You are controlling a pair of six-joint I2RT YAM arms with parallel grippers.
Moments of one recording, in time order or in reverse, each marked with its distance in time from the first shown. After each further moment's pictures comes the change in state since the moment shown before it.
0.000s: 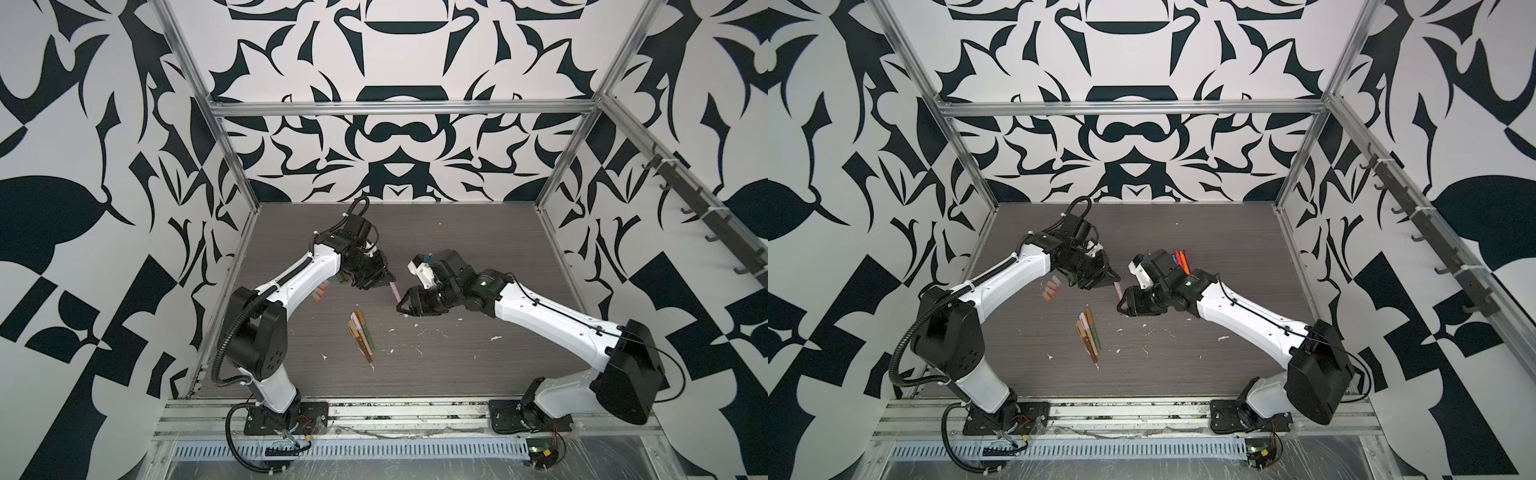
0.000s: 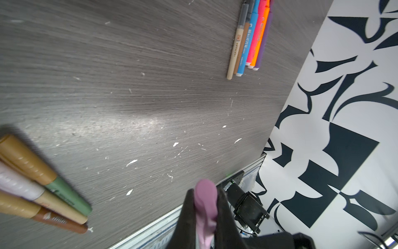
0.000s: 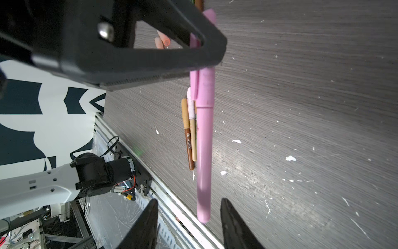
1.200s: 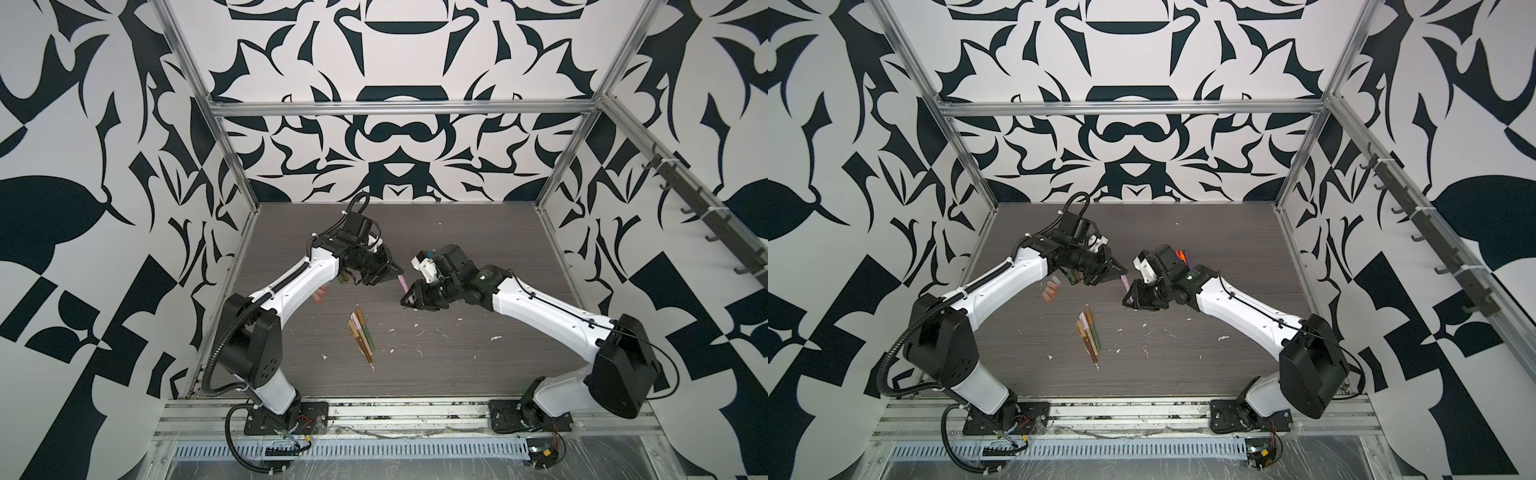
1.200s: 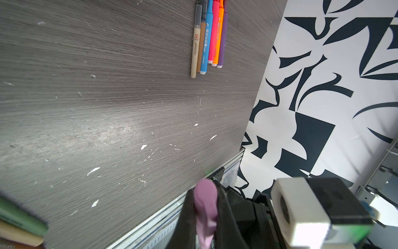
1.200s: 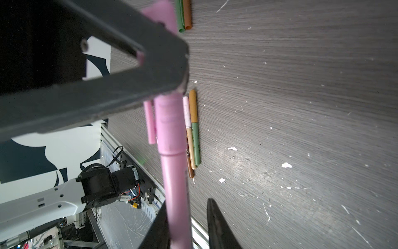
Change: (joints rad) left arm -0.024 -0.050 -0.023 0.126 0.061 -0.071; right arm -0.060 0.035 0.010 0.031 -0.056 0.018
